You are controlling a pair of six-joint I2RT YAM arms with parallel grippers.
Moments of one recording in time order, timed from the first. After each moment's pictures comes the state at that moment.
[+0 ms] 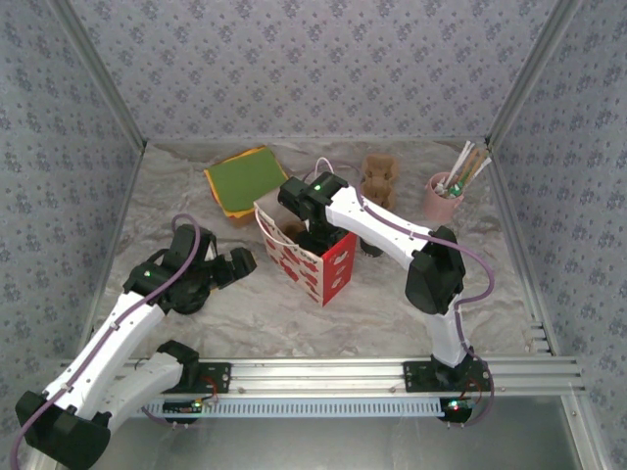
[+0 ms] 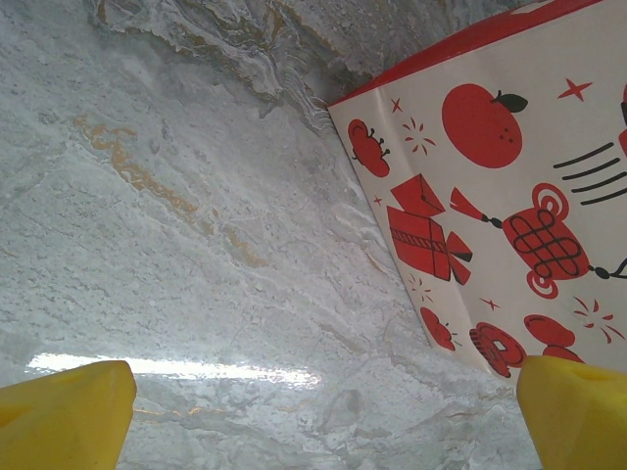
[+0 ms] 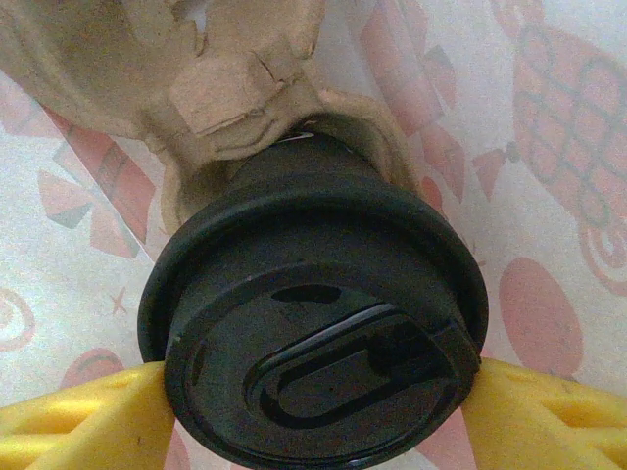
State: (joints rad) left arm -0.45 0.84 0.79 -0.90 0.13 -0.85; right arm 0.85 2.01 1.91 -1.45 0.04 0.46
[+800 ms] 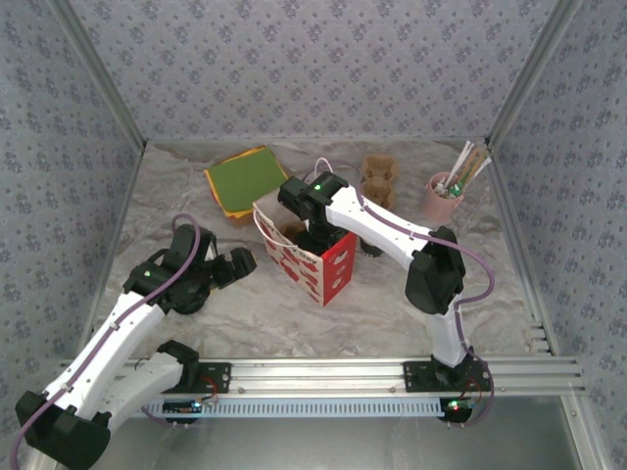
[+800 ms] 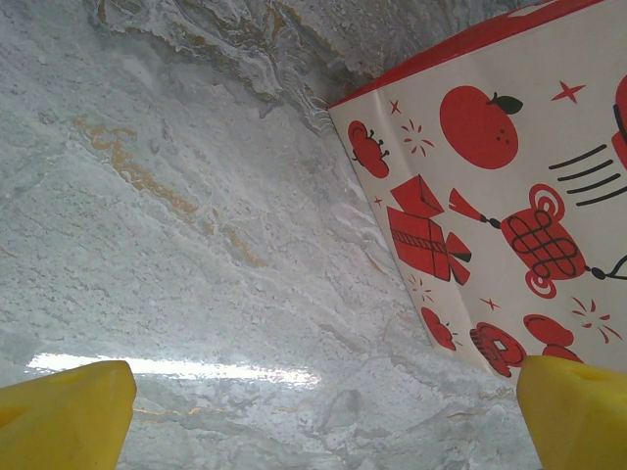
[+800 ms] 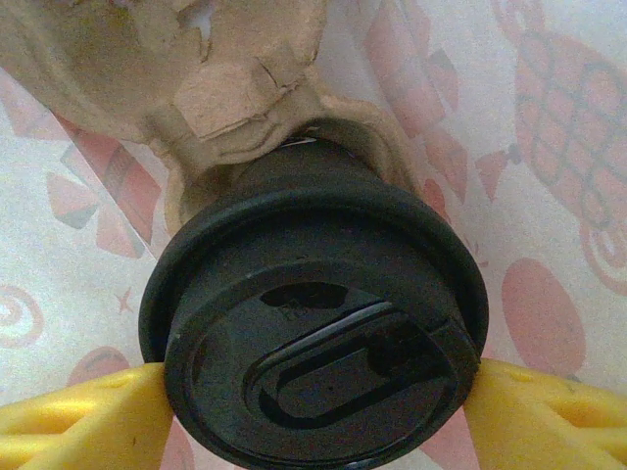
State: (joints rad) left arm -0.45 0.84 0.79 -0.90 0.13 -0.85; right arm 0.85 2.01 1.91 -1.45 0.04 0.46
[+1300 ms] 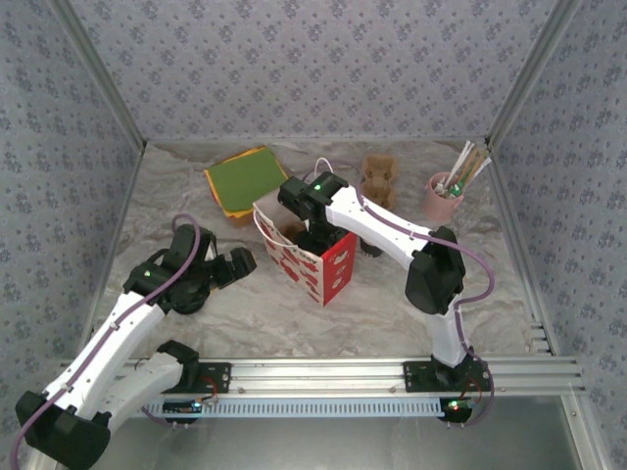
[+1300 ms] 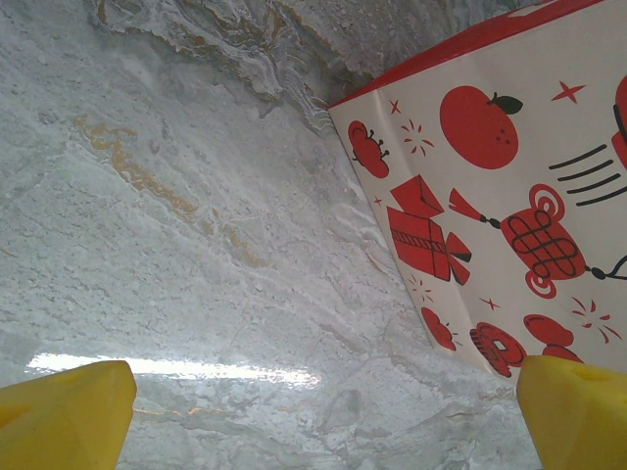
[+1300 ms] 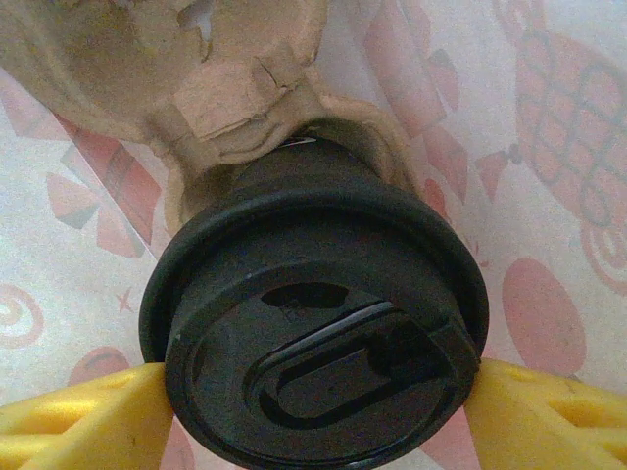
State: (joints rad) left arm -0.45 0.84 0.79 -0.90 0.13 -0.85; right arm 0.85 2.01 1.91 -1.45 0.04 0.46
